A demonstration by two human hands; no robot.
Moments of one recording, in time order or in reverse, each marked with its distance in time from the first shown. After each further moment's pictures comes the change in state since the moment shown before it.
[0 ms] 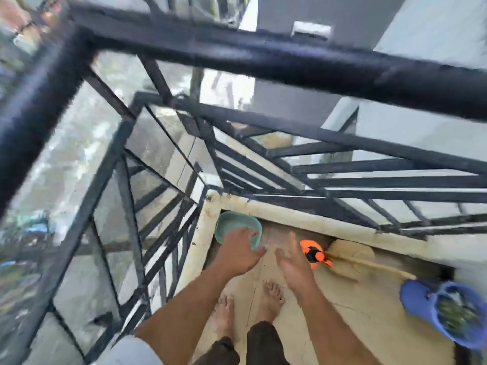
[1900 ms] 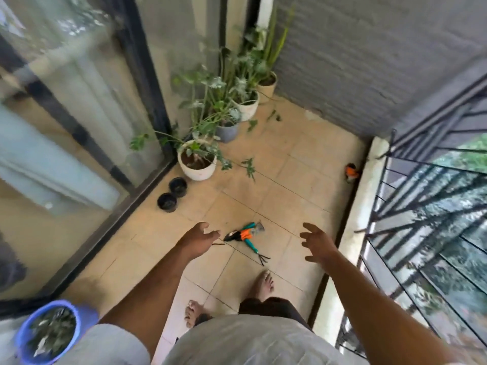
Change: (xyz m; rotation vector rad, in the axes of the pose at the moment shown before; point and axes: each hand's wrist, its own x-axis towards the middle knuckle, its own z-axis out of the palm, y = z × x) left_hand -0.473 0.250 0.547 1.707 -1.348 1.152; right_hand -0.600 0.335 0.127 2.220 1.777 0.988
